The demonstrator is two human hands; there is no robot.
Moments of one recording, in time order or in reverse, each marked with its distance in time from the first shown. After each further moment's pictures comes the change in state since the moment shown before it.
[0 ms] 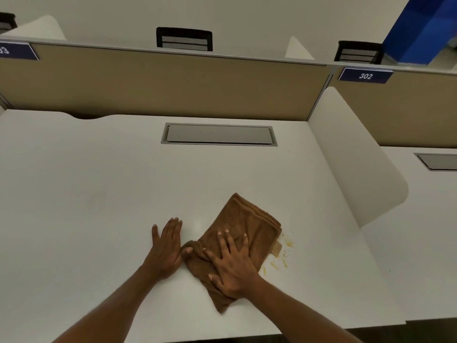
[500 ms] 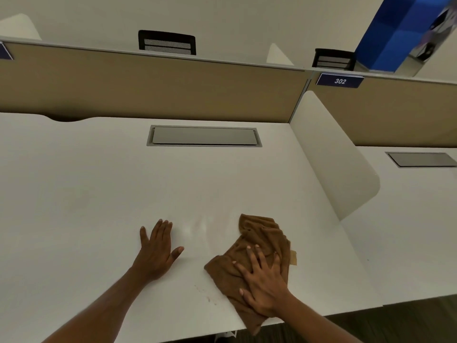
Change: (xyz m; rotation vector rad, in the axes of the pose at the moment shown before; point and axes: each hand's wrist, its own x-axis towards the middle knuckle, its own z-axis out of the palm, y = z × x) left_hand 0.002 0.002 0.000 0.124 -0.058 -0.042; right_hand -0.098 0.046 0.002 0.004 -0.156 0.221
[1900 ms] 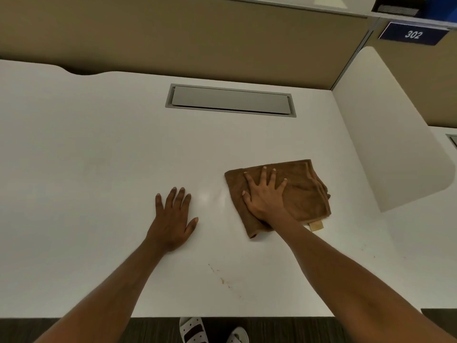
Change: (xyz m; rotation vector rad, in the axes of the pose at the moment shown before) left_hand 0.013 0.001 0.009 0.093 0.044 -0.033; right_hand 0.184 0.021 -0.035 0.068 0.175 0.204
